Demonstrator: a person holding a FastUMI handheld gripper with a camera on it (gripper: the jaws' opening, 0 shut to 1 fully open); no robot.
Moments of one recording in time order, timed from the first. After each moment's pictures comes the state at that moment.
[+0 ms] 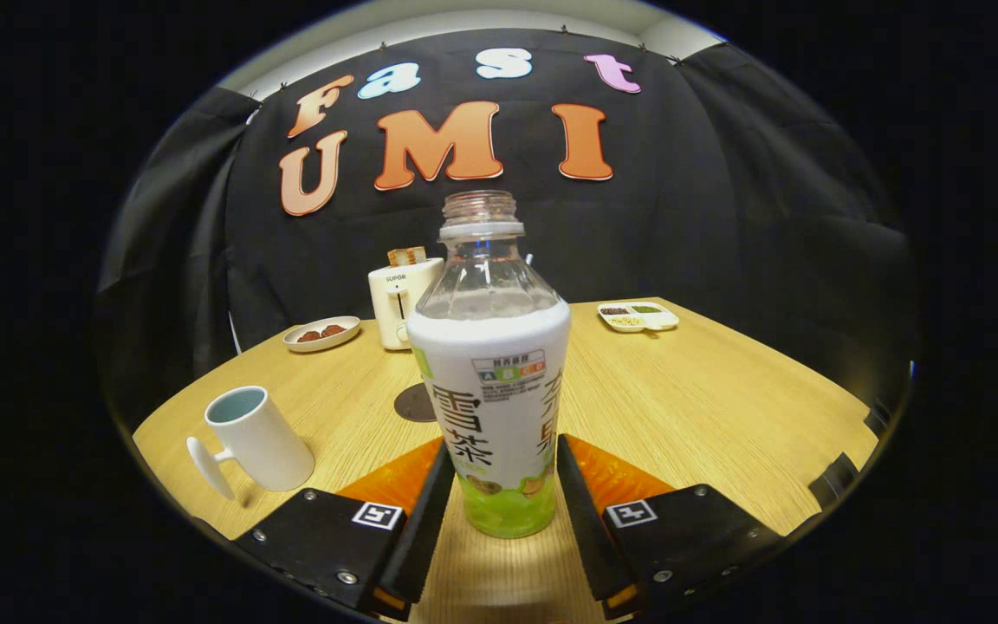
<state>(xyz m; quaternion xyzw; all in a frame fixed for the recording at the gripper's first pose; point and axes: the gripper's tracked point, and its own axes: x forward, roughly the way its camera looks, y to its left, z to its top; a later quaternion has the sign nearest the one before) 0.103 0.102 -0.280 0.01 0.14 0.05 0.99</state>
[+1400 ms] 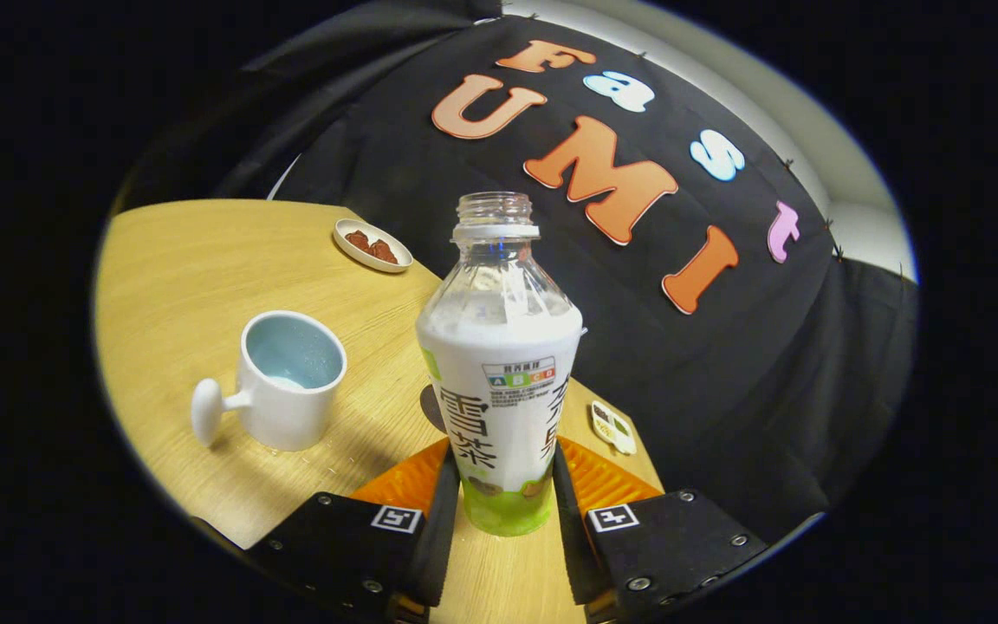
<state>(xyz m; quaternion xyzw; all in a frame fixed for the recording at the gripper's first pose) 0.089 0.196 -0.213 -0.39 0.09 0.05 0.92</state>
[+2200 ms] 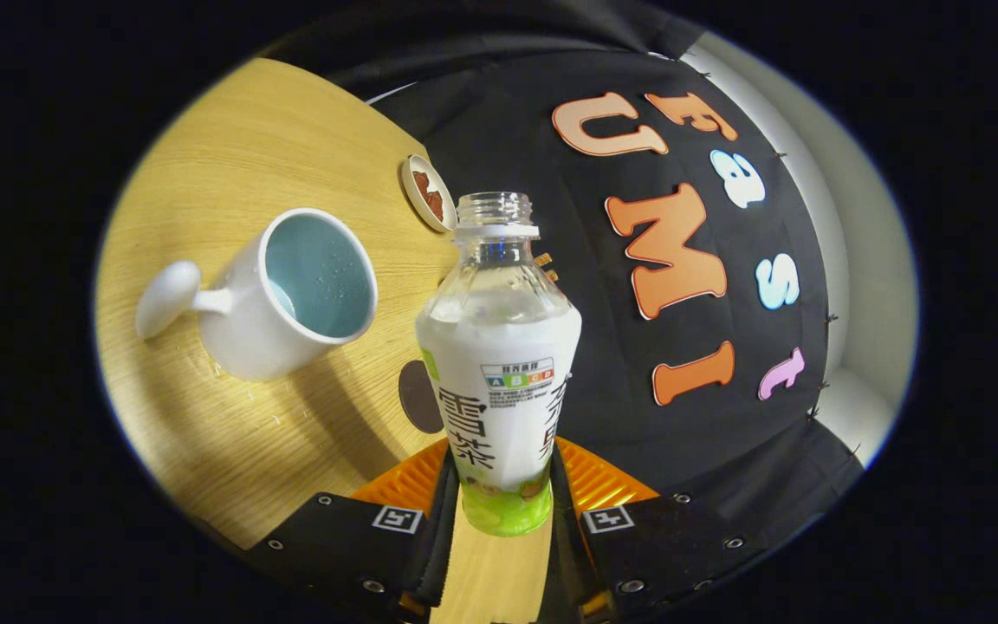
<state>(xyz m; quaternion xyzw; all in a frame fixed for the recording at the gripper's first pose) 0.102 0.211 -0.213 -0.62 0.05 0.05 0.78</state>
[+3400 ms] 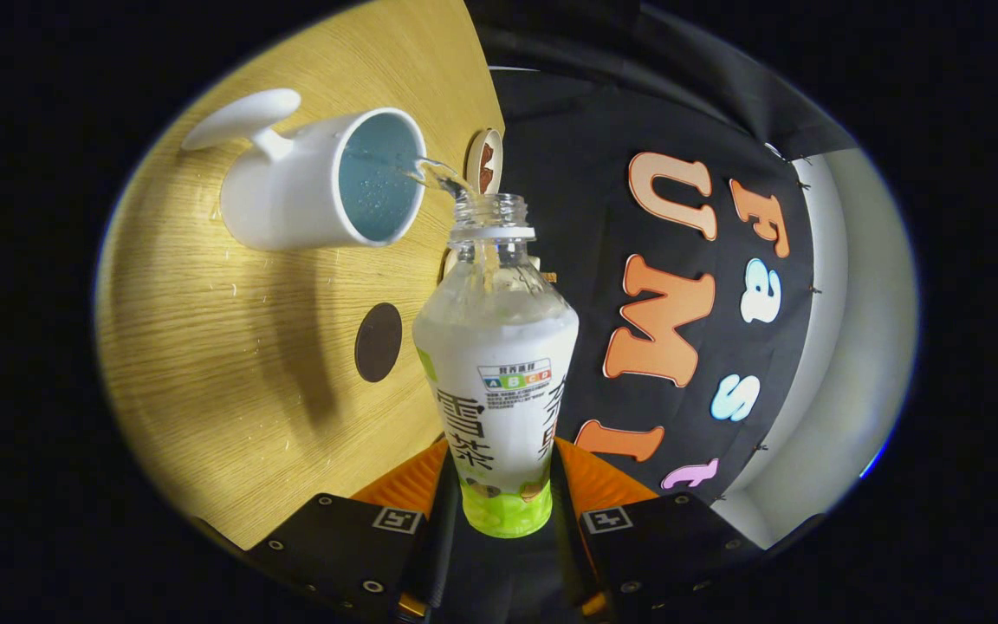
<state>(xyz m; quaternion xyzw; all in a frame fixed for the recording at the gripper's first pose) 0.112 0.202 -0.179 -0.78 0.00 0.04 0.63</state>
